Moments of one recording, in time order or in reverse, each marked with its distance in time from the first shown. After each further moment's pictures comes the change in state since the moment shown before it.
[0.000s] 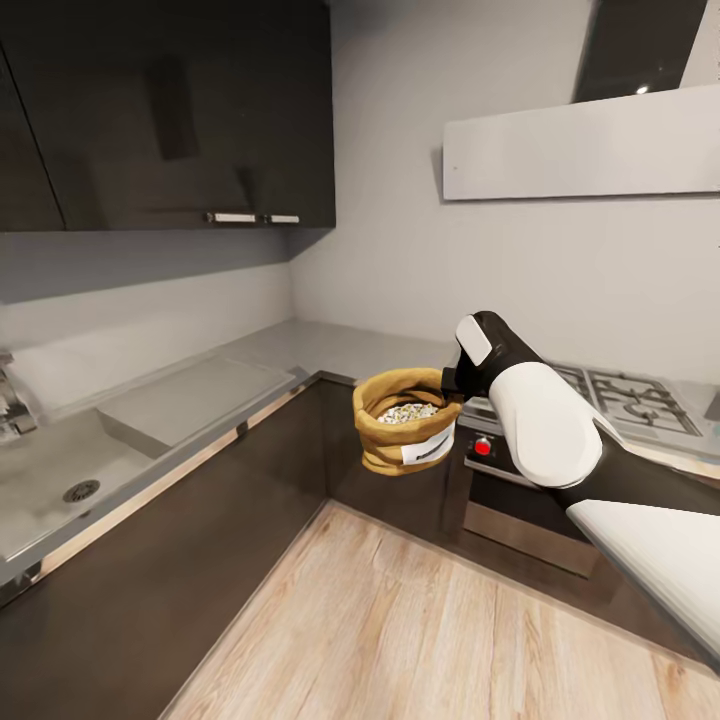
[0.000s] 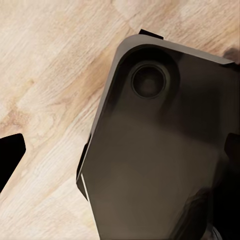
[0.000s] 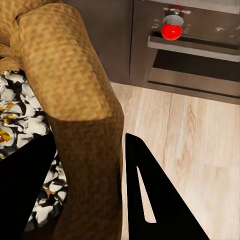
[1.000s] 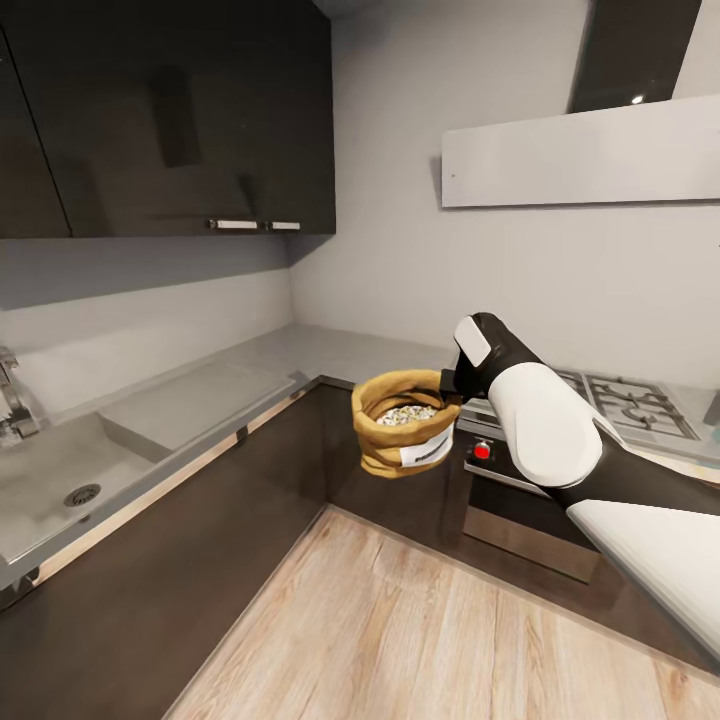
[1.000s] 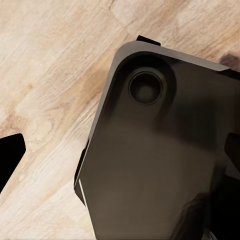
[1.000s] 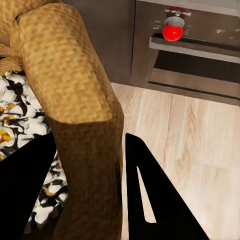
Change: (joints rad) left arm 0.000 0.000 0.000 0.000 0.000 0.000 0.000; right arm 0.000 0.000 -0.001 0.013 0.000 0.000 0.000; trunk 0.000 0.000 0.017
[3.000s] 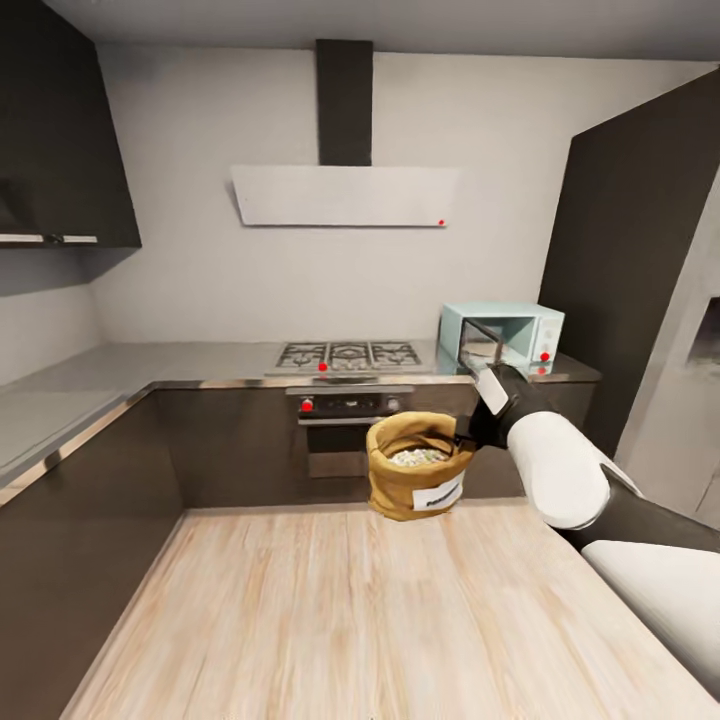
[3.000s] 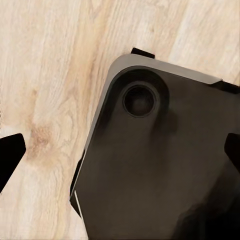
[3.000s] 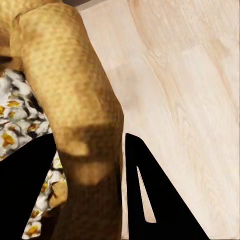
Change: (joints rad) left arm 0.000 0.000 -0.003 0.000 -0.003 0.000 -0.003; right arm 0.165 -0.081 0.000 -0.012 -0.003 0.001 0.115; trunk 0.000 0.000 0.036
